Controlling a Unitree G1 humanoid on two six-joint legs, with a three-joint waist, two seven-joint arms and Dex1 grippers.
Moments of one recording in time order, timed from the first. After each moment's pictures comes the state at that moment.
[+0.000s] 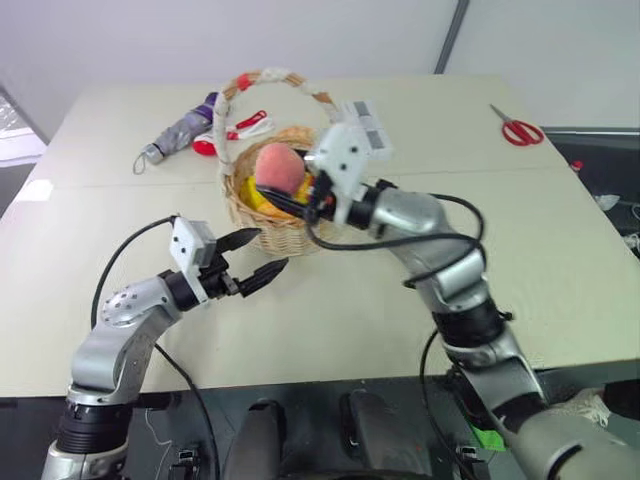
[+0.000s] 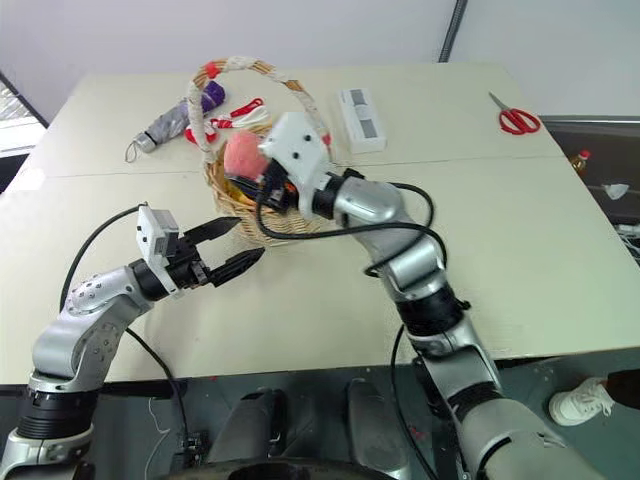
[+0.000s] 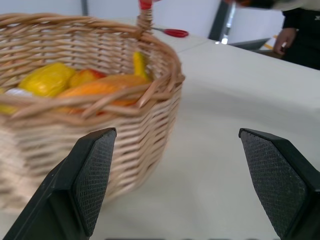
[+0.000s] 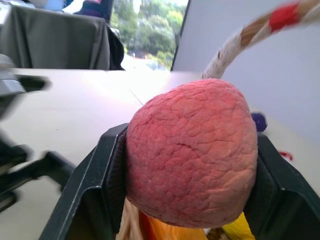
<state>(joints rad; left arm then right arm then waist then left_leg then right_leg) -0.10 0.50 0.12 -0.35 -0.54 0.41 -0.77 -0.83 -0.14 0.27 0.00 0.15 0.48 0.52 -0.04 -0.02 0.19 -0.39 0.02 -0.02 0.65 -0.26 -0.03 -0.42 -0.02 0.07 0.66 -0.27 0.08</state>
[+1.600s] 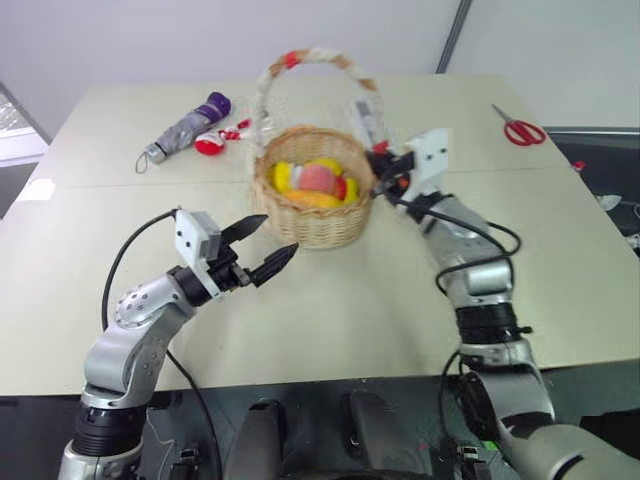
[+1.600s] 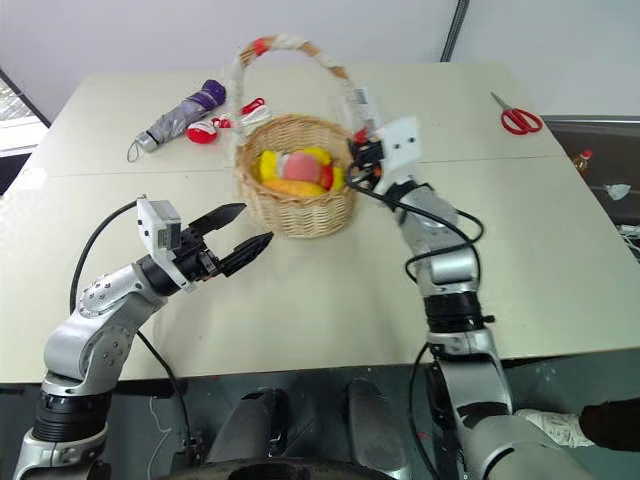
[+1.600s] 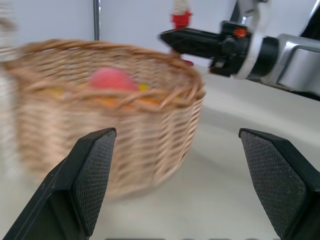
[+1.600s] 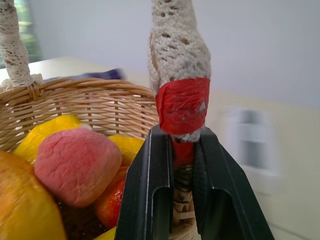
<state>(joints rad) -0.17 0.44 0.09 -0.38 -0.58 0.40 -0.69 -0.61 -0.32 -0.15 0.03 0.20 0.28 0.33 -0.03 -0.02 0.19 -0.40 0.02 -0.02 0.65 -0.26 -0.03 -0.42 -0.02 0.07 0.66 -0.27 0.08</state>
